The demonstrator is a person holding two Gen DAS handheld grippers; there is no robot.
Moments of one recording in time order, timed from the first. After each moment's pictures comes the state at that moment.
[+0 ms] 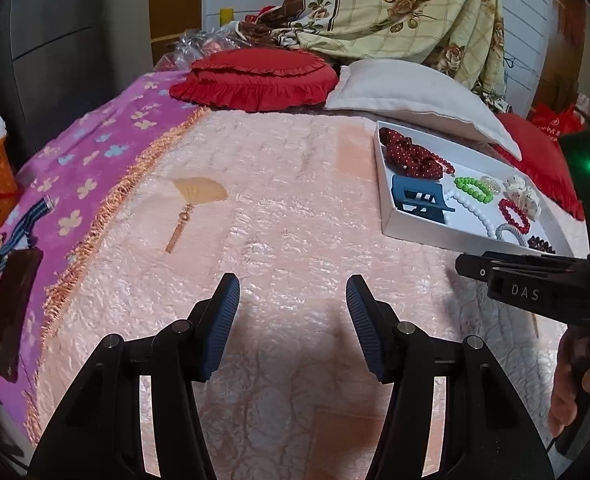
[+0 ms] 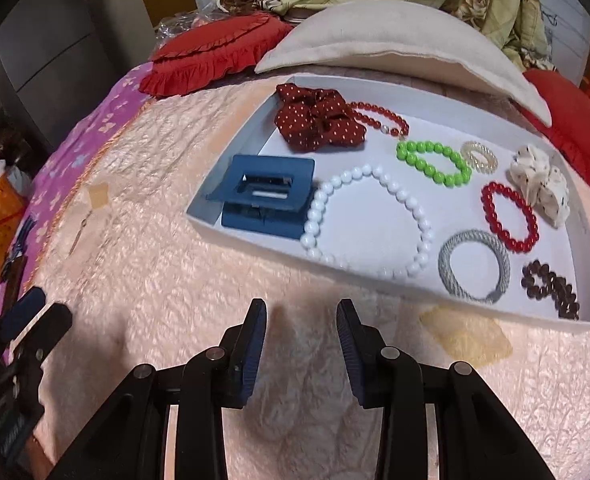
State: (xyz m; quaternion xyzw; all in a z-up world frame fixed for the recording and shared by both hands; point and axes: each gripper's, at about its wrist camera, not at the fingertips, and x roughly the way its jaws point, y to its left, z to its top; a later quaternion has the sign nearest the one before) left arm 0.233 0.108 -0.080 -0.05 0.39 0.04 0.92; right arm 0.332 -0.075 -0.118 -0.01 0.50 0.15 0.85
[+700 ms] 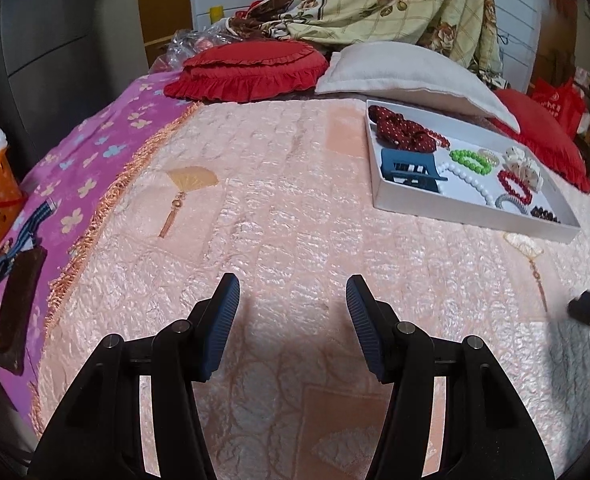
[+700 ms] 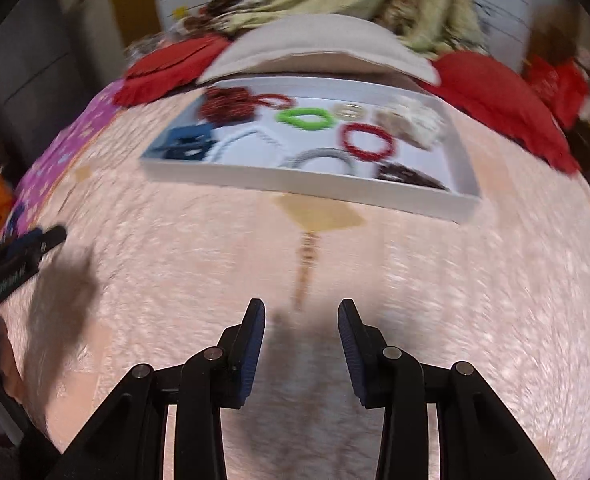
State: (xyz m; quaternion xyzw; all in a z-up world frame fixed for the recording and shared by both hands) left arm 0.225 0.085 -0.089 -0.01 0.40 0.05 0.91; right arm 0.232 -0.202 -0.108 0.02 0.47 0.07 0.88
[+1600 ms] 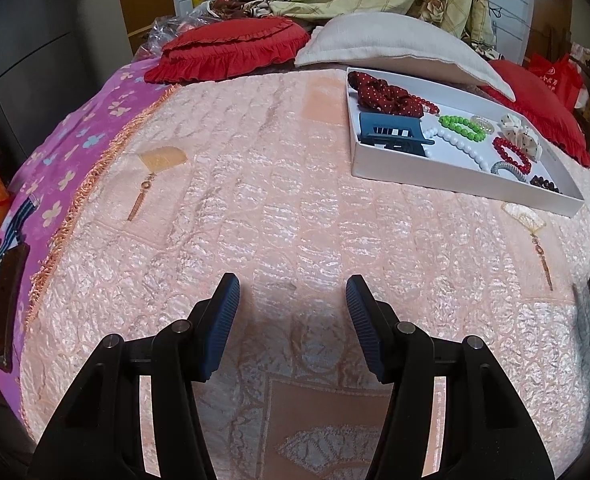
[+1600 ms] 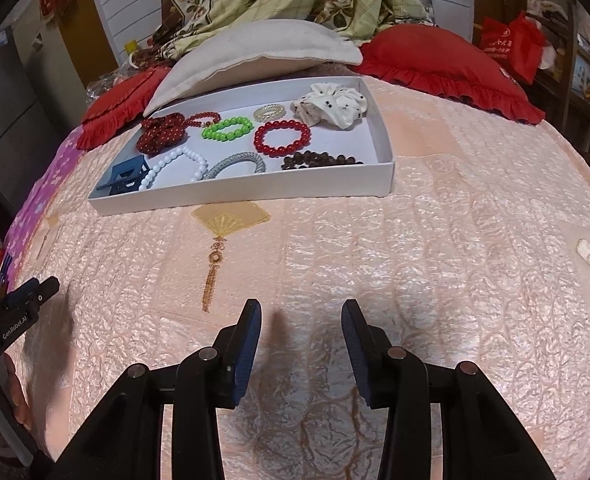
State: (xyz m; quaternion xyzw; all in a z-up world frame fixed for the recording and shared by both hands) left arm 0.234 0.064 -0.107 0.00 0.44 0.03 0.90; right arm 0.227 -0.254 -0.117 0.07 0.46 0.03 0.88
